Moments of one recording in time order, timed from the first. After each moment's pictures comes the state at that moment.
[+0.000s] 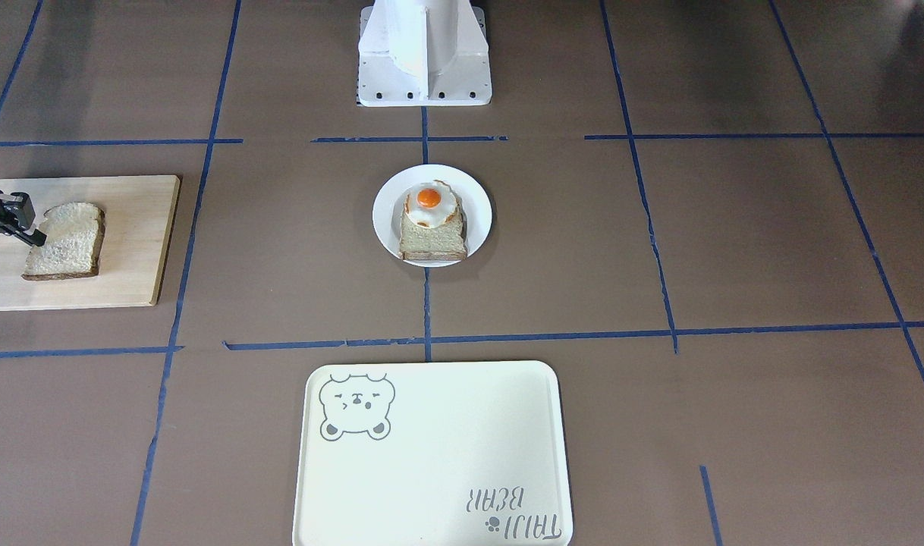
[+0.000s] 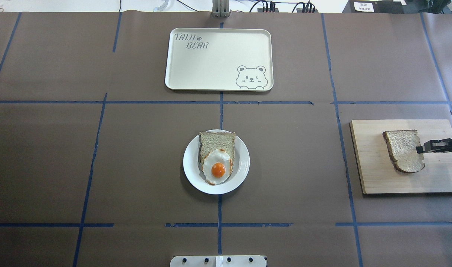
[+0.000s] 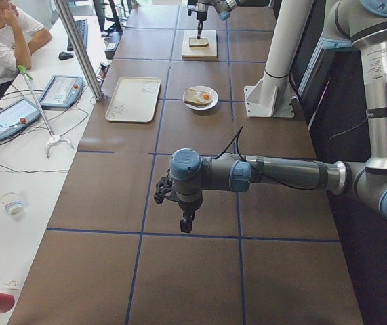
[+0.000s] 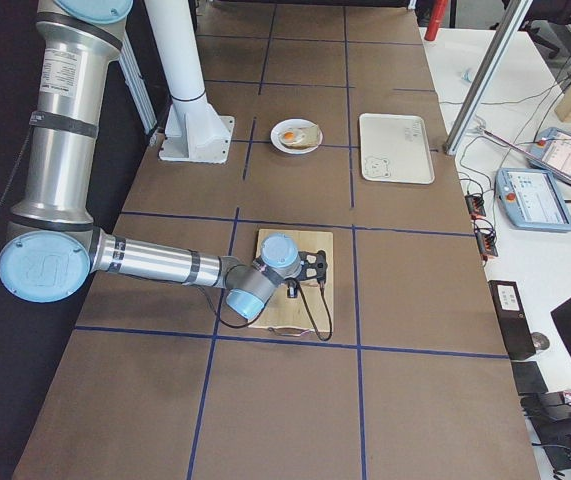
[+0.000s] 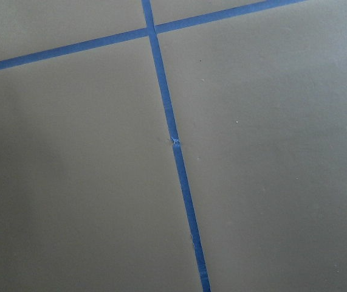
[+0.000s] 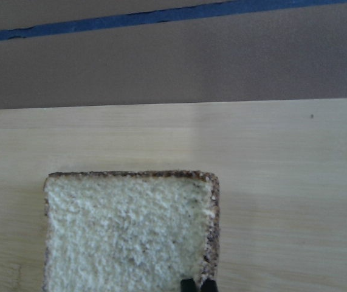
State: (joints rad) left arm -1.49 -1.35 -1.85 -1.54 -2.34 0.13; right arm 1.02 -1.76 1.48 -0.44 2.27 0.92
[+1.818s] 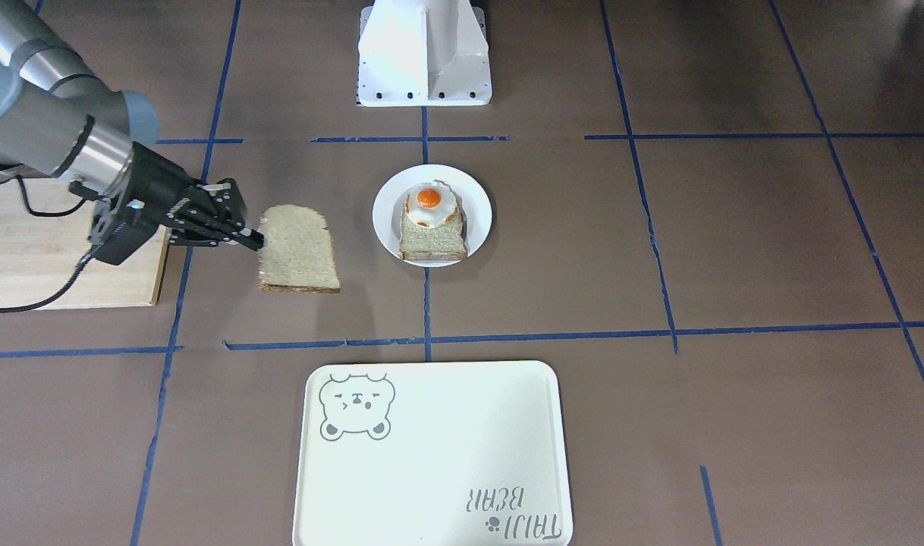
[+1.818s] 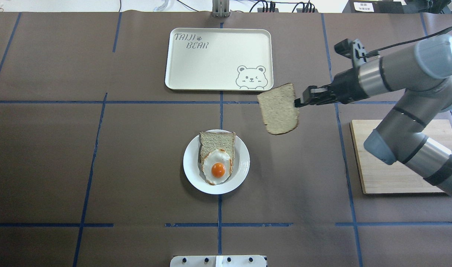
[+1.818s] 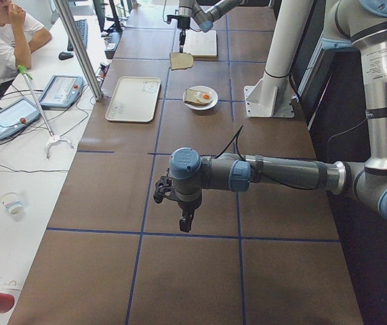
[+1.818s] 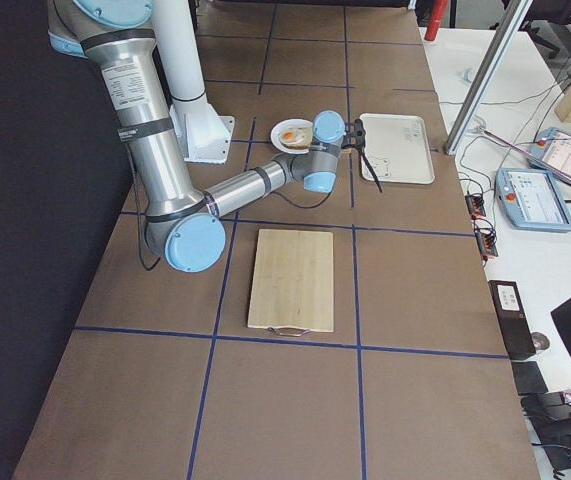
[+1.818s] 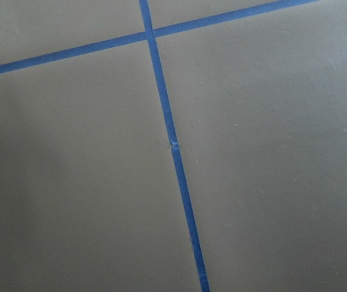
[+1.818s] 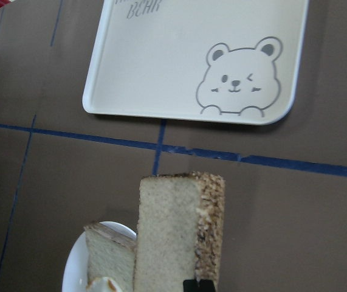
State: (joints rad) left arm -1.49 -1.36 -1.85 -1.55 -2.34 0.13; right arm 0.82 -1.22 1.63 -0.57 2.25 1.27
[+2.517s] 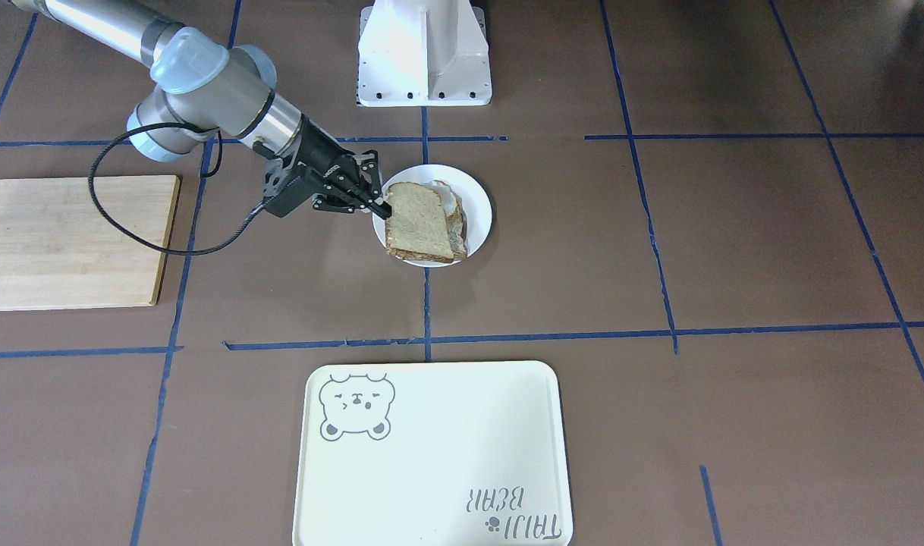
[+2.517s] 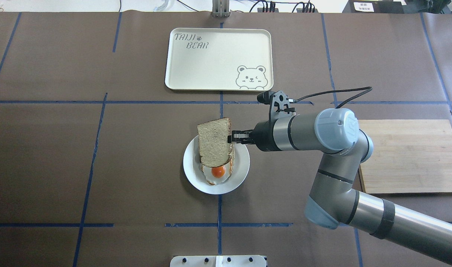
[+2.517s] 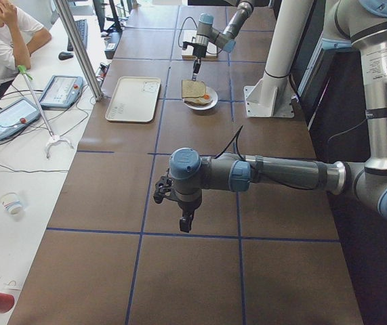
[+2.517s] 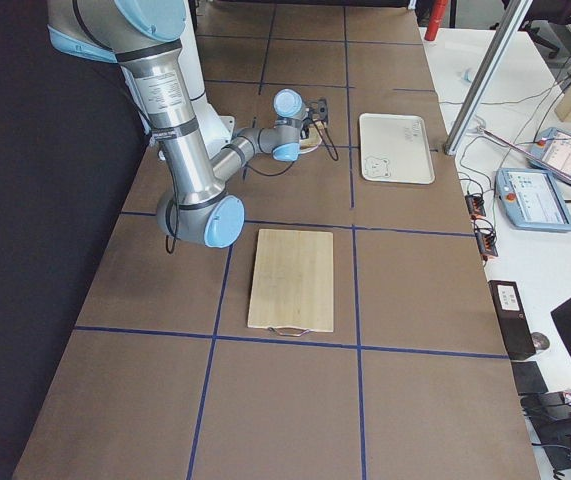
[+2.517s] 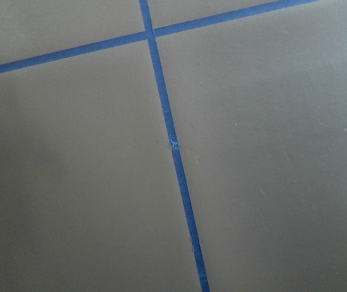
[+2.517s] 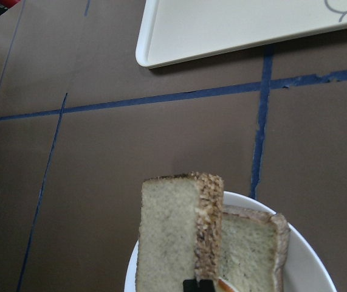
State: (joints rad) left arm -1.49 -1.36 -1.85 -1.54 -2.34 0.13; right arm 0.49 -1.10 1.65 -0.65 1.84 1.36
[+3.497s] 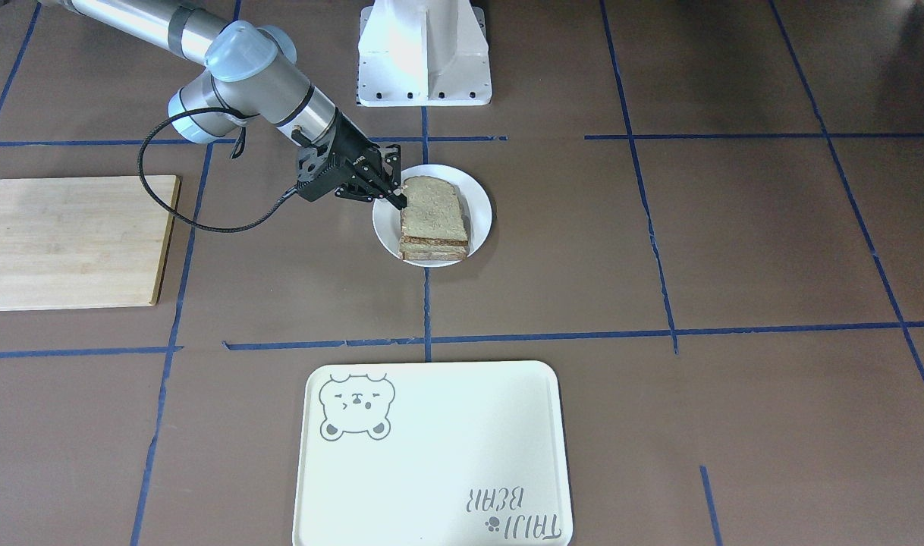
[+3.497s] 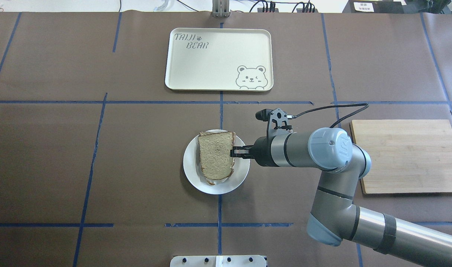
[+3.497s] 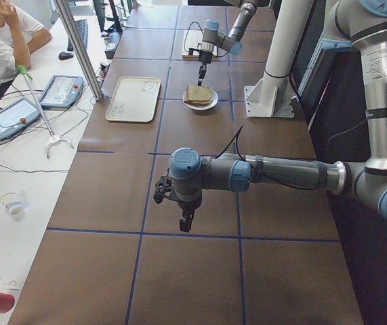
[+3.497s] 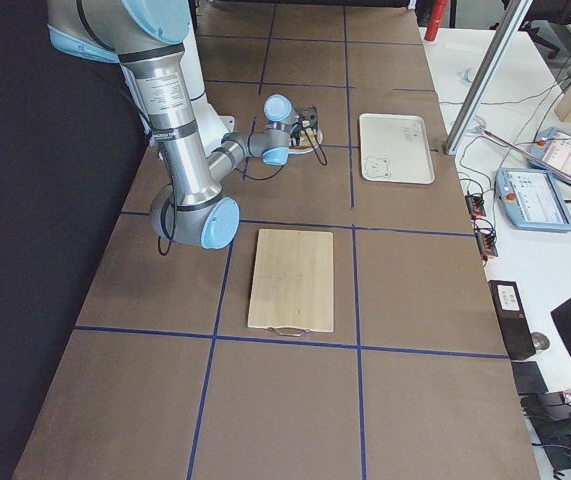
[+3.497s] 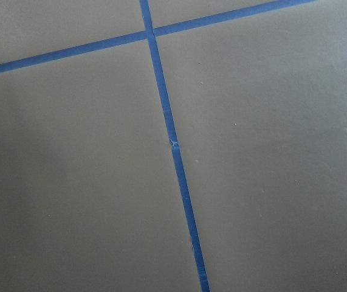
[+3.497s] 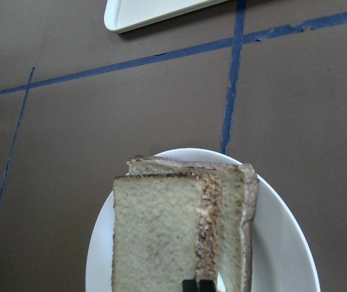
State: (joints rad) left arm -1.49 -1.36 -1.85 -1.55 -2.34 0.13; right arm 0.42 -1.15 1.65 -0.68 1.77 1.36
